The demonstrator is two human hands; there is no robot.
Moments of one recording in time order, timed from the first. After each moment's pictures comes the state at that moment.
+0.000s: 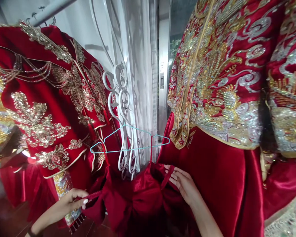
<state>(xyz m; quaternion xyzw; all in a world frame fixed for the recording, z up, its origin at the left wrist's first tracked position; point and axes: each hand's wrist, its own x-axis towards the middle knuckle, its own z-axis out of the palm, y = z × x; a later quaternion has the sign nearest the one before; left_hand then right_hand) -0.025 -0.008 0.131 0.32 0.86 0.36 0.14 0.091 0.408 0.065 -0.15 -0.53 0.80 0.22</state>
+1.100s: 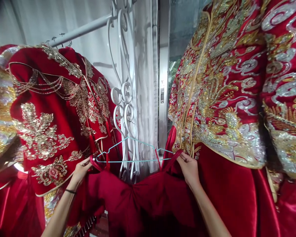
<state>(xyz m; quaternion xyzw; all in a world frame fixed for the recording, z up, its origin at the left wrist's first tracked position) -0.164 0.046 0.148 0.13 0.64 0.75 -0.06 0.030 0.441 0.150 -0.14 -0.58 0.63 0.49</state>
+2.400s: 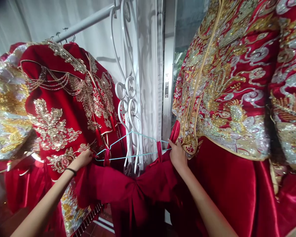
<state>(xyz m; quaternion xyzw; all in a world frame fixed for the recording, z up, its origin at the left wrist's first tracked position) -0.136 0.031 0.212 0.15 0.98 0.08 -0.09 0.009 0.421 0.163 -0.22 -0.91 0.06 0.35</state>
